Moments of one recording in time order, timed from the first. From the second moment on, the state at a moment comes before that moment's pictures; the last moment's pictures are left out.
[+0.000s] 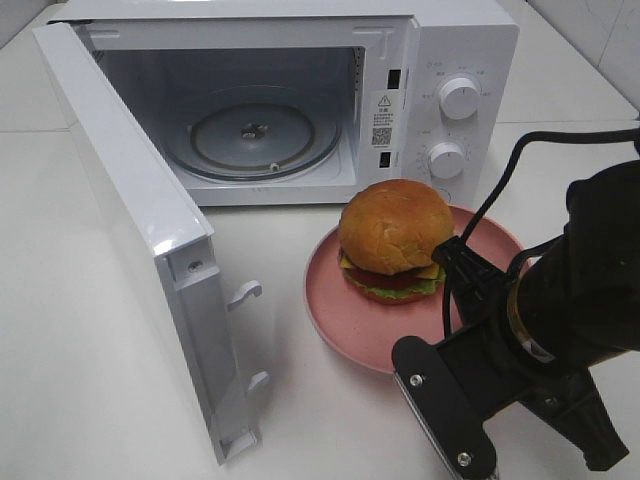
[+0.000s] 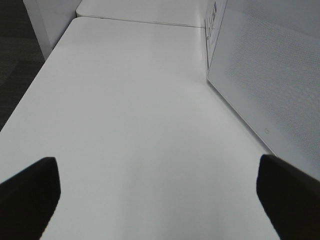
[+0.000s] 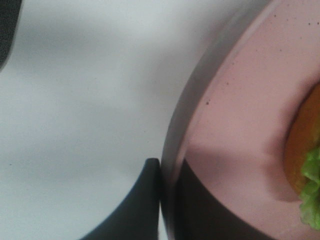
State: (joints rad) left arm 0.05 -0.01 -0.52 0.00 1.07 -0.04; right arm 0.88 1.49 -0.62 -0.61 0.56 -0.76
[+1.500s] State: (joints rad) left arm 0.05 -0.01 -0.52 0.00 1.07 -0.04; right arm 0.81 1.69 -0.92 -0.63 0.41 -0.90
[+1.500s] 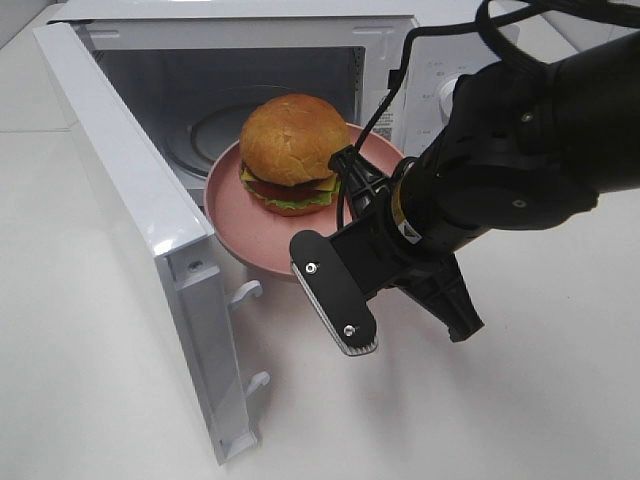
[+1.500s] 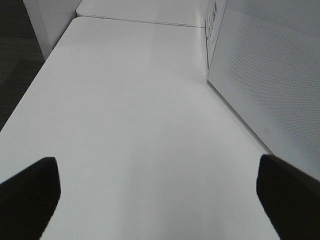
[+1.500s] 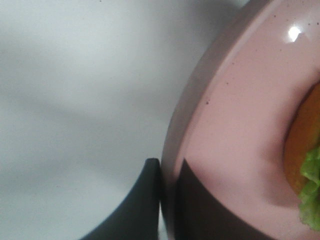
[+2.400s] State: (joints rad) left arm 0.05 -0.01 -0.52 0.00 1.07 -0.04; right arm 0.78 1.77 -1.03 -0.60 0.39 -0.95
